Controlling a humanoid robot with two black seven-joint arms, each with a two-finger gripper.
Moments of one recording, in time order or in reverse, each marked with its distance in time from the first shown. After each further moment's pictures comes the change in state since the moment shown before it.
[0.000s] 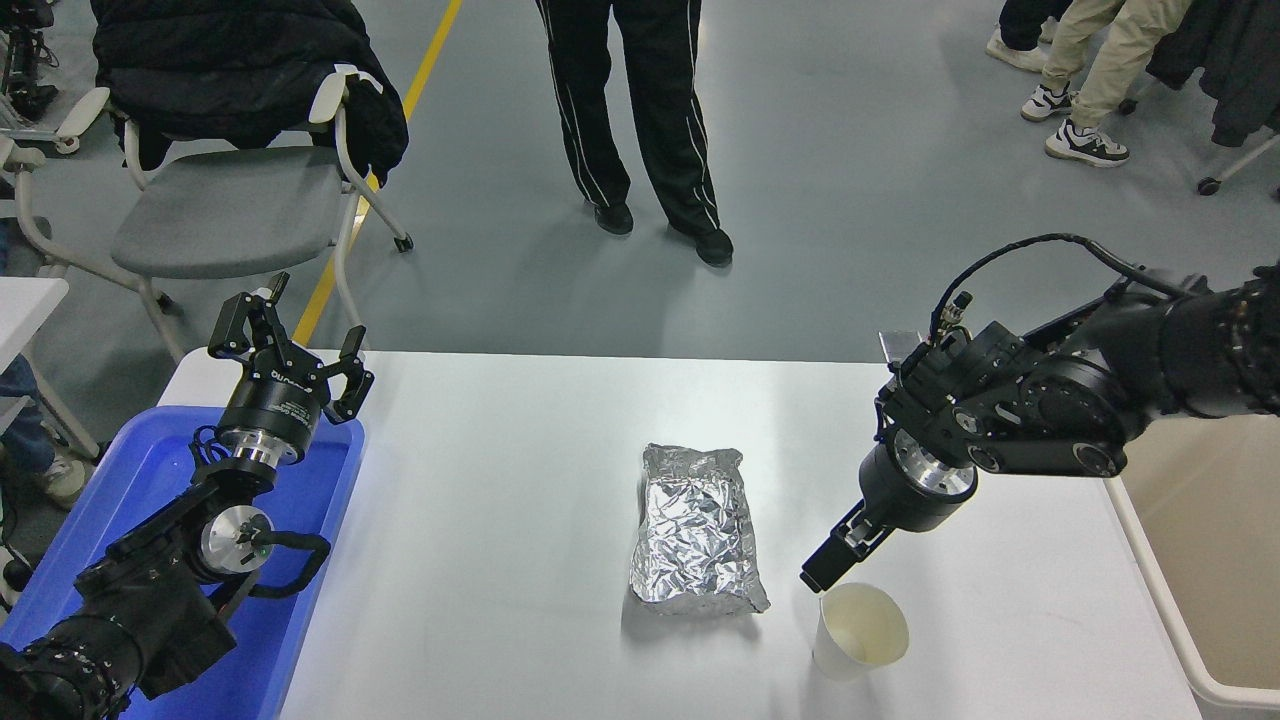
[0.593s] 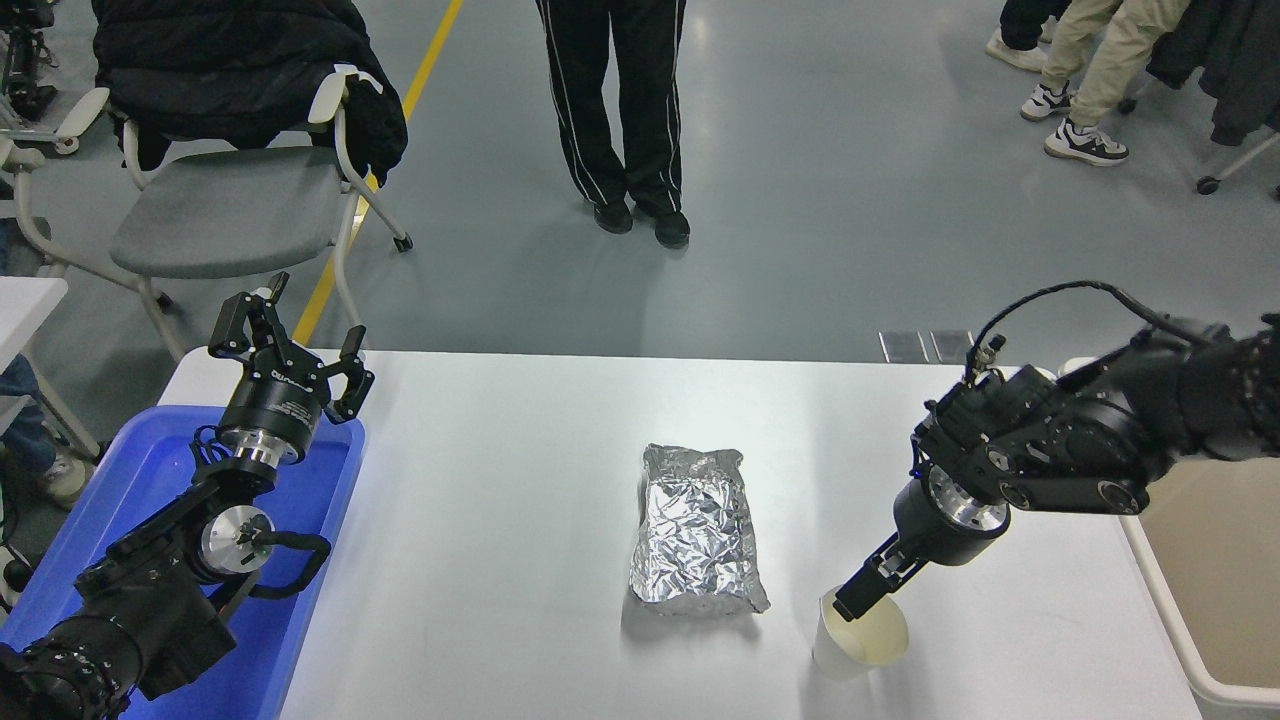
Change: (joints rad) left arm 0.000 0.000 0.000 0.000 0.000 0.000 0.000; right arm -0.165 -0.042 0.010 -0.108 -0.031 -0.028 0.001
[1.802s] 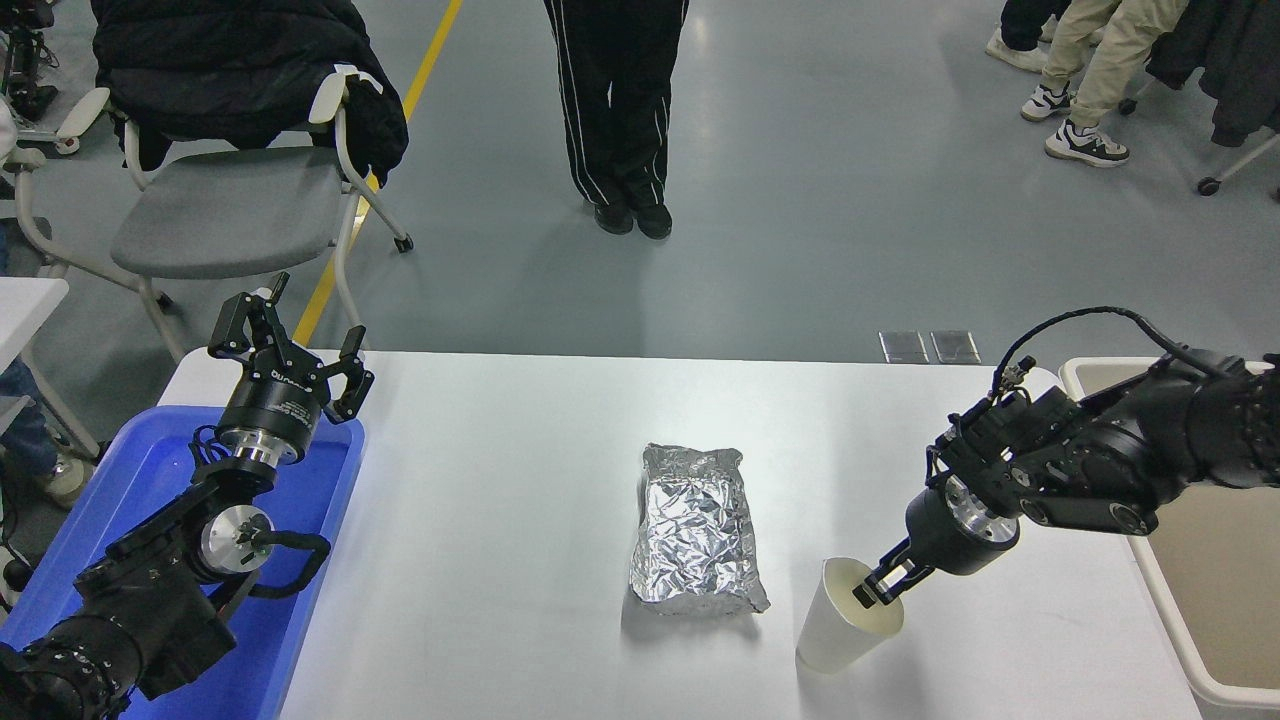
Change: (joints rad) left arm 0.000 0.000 0.000 0.000 0.000 0.000 0.000; right arm -0.035 -0.029 0.006 -0.052 -0.042 -0.057 0.128
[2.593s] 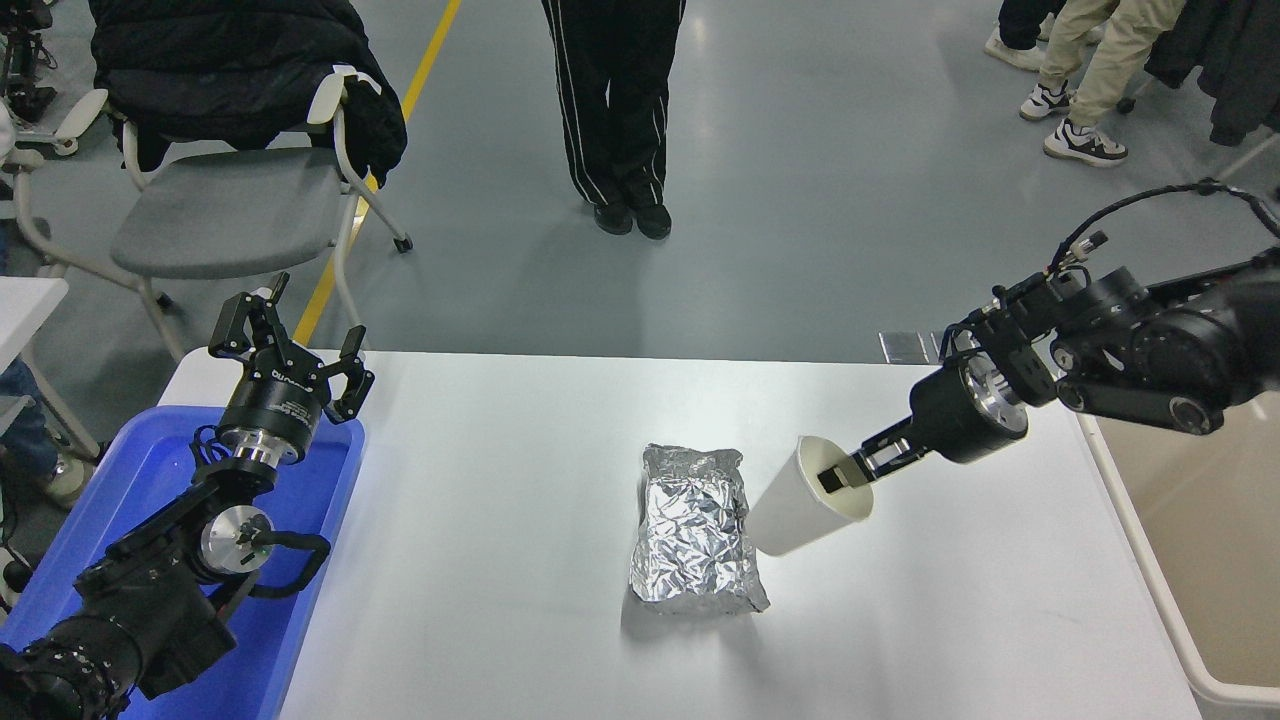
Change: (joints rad) left arm 0.000 0.000 0.000 0.000 0.000 0.000 0.000; right arm 0.192 -0.153 0.232 0.021 0.070 0.073 0.175
